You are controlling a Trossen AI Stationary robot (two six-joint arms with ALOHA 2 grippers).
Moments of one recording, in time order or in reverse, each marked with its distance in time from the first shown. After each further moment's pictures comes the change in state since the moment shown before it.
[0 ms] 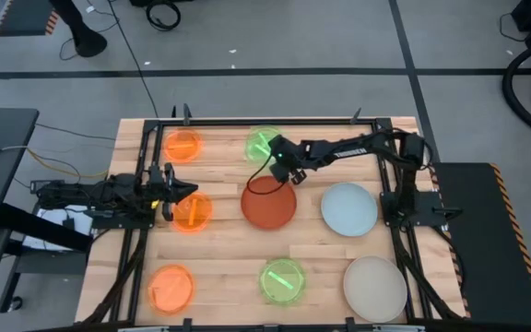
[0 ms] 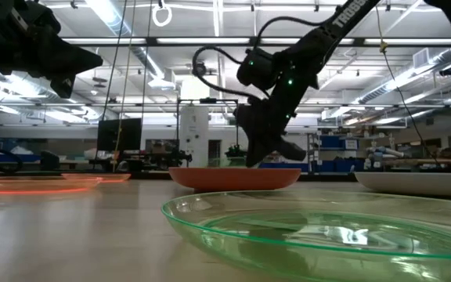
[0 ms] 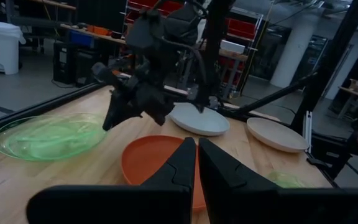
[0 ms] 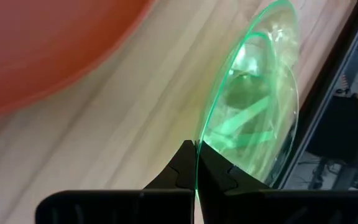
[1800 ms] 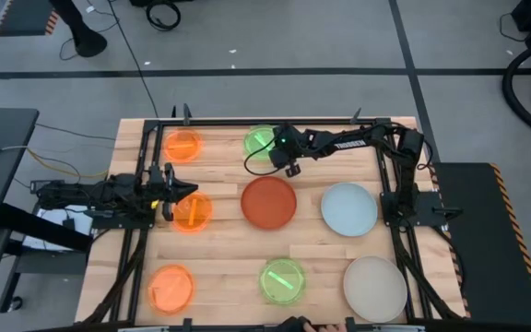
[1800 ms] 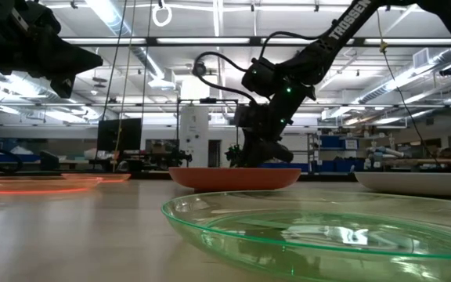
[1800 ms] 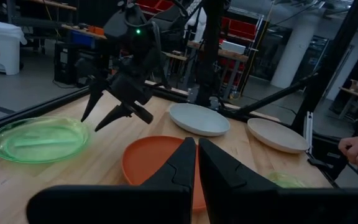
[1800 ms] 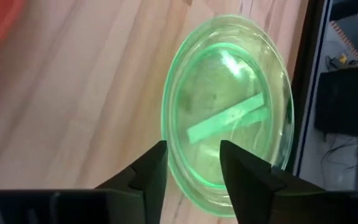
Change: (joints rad) left arm 0.000 0.000 0.000 0.000 0.000 0.000; right arm -0.115 0.016 0.000 0.108 -0.156 0.202
